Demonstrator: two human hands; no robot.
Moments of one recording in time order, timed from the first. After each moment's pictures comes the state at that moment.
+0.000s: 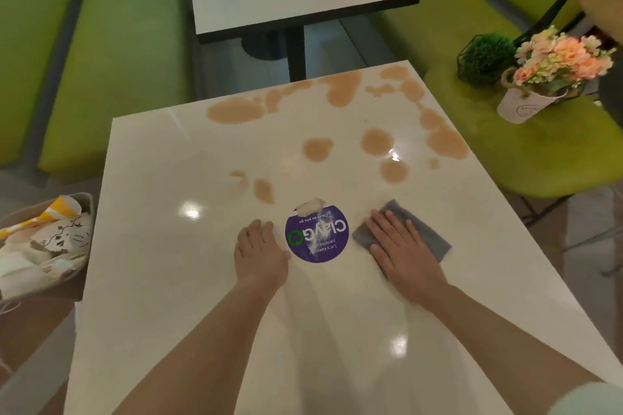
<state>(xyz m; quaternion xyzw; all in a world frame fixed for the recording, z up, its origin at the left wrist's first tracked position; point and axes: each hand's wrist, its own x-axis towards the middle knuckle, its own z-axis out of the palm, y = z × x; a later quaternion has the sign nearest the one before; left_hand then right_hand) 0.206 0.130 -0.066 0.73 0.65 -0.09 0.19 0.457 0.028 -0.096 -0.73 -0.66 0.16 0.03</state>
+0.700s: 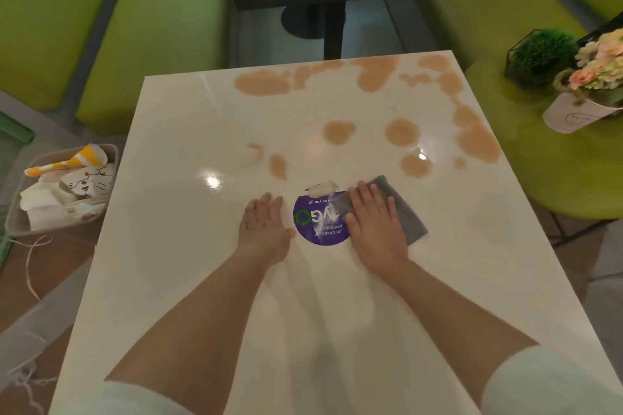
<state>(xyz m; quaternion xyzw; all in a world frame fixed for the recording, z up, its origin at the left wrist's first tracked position) 0.207 0.131 -0.066 0.70 0.66 -0.11 0.24 0.410 0.082 -0.099 -0.74 -0.66 0.16 0.08</state>
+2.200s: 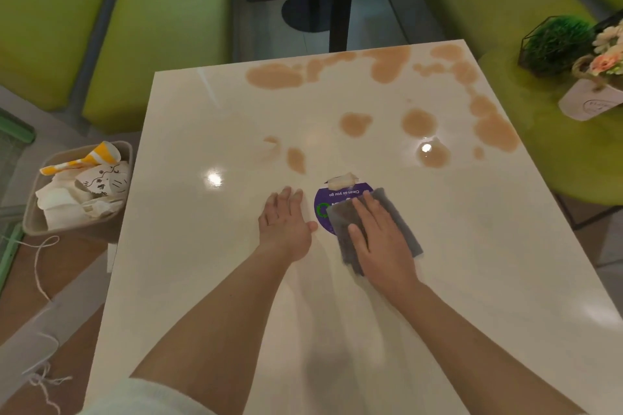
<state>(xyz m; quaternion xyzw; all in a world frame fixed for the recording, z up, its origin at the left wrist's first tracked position) 0.199 0.127 -0.068 0.72 0.65 -0.09 0.24 0.362 0.046 -0.082 -0.73 -0.62 0.20 0.18</state>
